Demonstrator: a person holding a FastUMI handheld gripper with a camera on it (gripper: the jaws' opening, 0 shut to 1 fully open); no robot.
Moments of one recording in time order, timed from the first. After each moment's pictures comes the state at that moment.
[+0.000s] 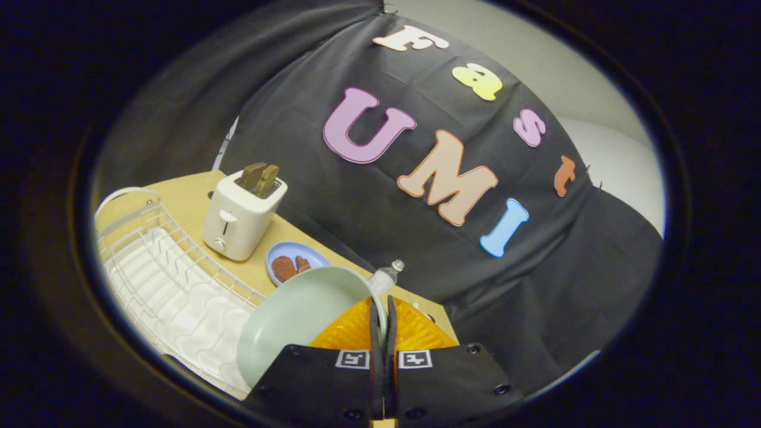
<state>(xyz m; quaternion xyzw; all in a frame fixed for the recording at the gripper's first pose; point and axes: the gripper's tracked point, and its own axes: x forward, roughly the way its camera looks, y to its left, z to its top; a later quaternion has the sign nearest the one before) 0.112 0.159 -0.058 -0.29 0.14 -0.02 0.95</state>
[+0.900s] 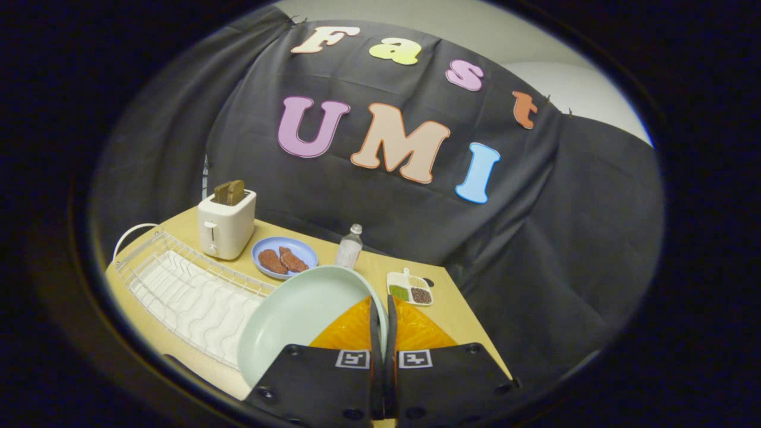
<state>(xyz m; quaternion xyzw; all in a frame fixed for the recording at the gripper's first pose) 0.047 0.002 -0.064 -0.14 0.19 -0.02 0.97</state>
